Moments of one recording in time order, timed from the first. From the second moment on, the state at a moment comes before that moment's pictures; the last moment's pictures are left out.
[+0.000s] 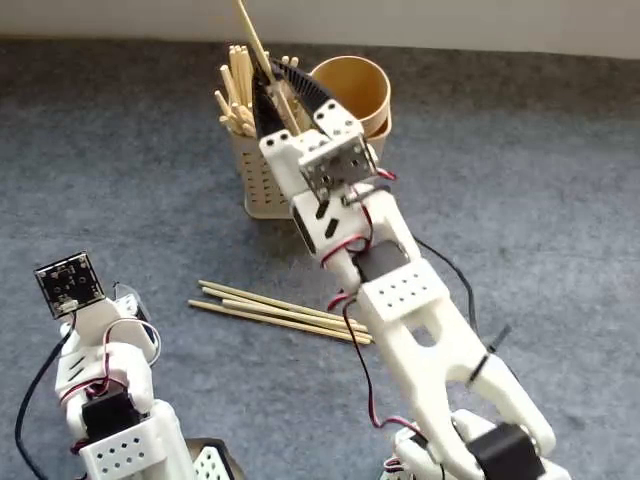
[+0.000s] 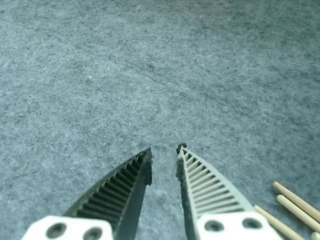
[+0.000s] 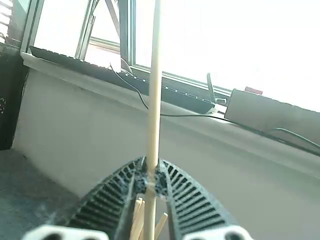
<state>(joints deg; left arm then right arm) -30.1 -104.0 96.0 54.3 6.7 -33.5 -21.1 34.8 -25.1 17.9</state>
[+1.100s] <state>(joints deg) -30.1 -104.0 96.0 54.3 6.7 -33.5 -15.0 28.4 -25.3 17.9</state>
